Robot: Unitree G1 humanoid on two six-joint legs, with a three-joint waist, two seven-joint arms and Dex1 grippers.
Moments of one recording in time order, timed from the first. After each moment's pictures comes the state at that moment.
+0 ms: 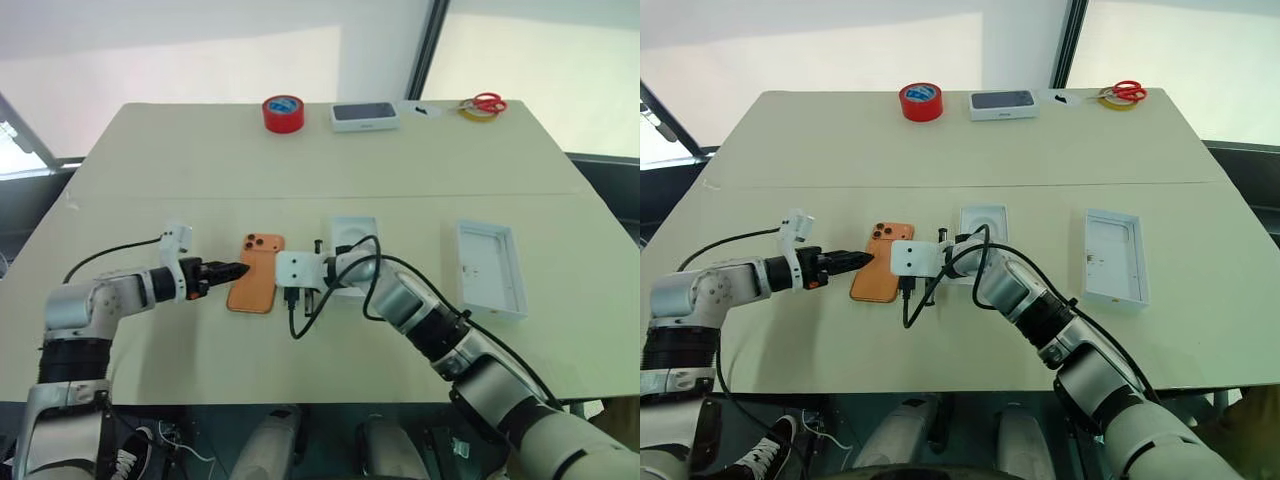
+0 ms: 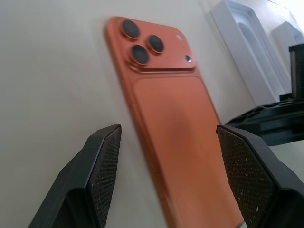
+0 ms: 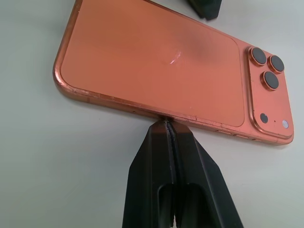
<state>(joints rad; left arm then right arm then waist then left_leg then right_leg) -0.44 0.61 0.15 0.14 -0.64 1.09 -0.77 -0.76 -0.22 0.60 0.26 -0.27 0.29 0.88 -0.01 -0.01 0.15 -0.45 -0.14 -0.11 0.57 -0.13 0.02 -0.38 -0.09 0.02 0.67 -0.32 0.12</state>
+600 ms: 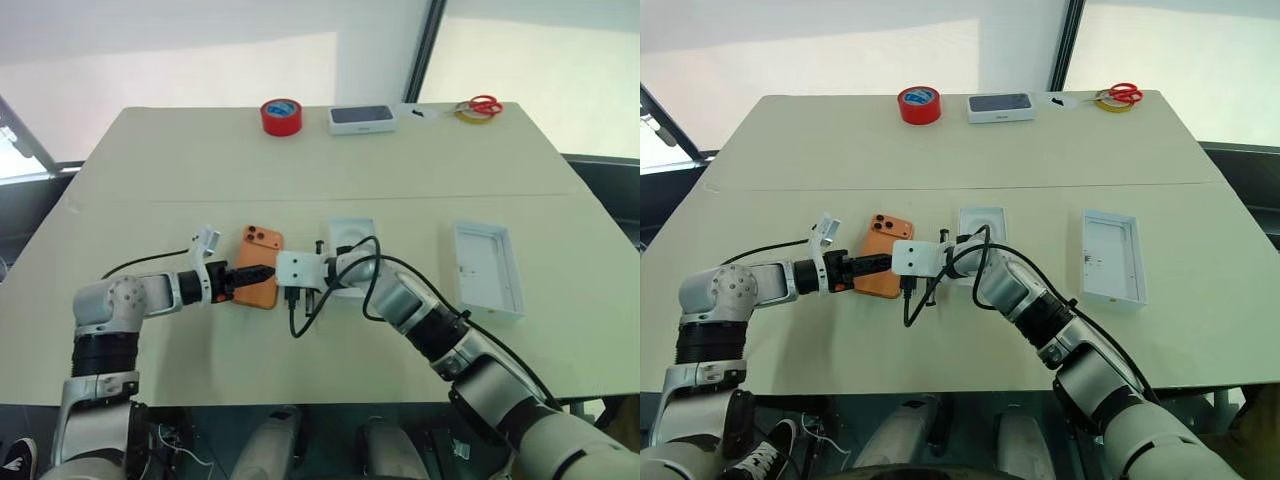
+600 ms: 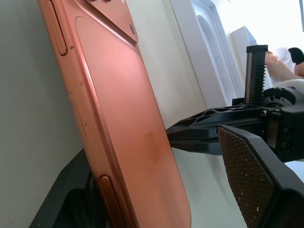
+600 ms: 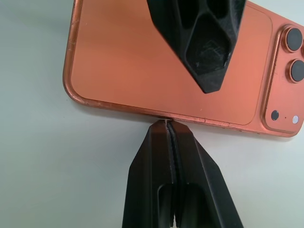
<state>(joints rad) -0.49 0.51 0.22 0.18 -0.70 1.25 -0.74 -0.76 -0.22 0.60 0.27 -0.27 0.29 0.88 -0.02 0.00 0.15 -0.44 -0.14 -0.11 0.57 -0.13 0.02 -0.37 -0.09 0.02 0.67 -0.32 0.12</state>
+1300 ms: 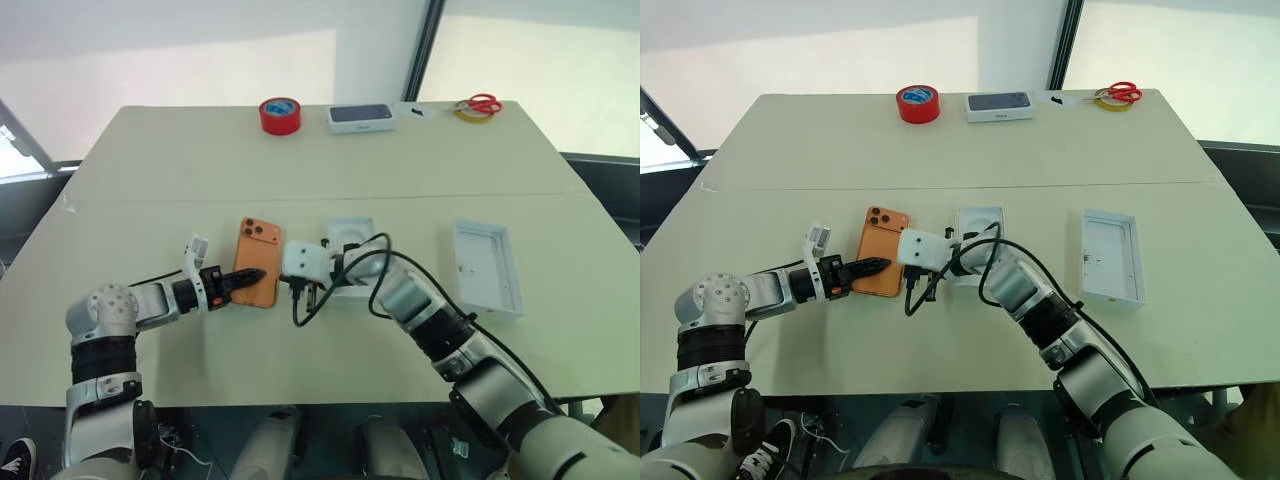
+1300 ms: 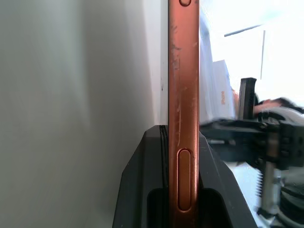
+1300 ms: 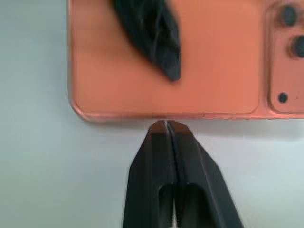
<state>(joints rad) -0.48 0.41 0.46 0.27 -0.85 1.40 -0.62 -0.71 -0.23 0.41 0.15 0.00 0.44 1.03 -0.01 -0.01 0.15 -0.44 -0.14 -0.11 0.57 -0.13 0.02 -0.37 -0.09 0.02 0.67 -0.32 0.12</state>
